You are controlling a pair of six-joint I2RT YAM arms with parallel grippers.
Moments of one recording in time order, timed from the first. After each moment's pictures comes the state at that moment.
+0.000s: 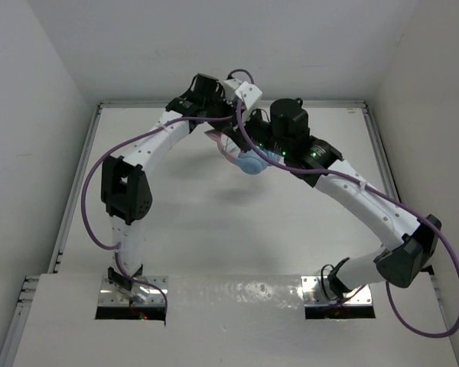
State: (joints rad) left arm -0.45 2.03 1.96 -0.59 0.30 0.17; right arm 0.72 1.42 1.42 -0.17 -0.18 -0.12
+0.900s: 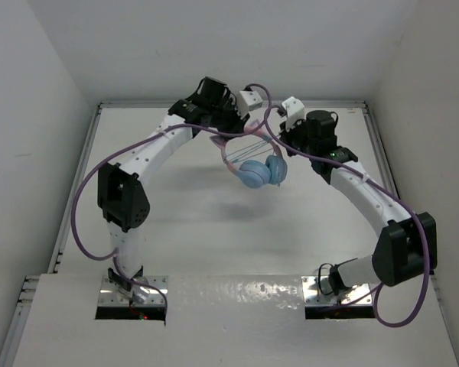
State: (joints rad) left arm -0.52 1.97 1.93 -0.68 0.40 0.45; right arm 0.31 1.41 1.09 -0.13 -0.11 -0.27
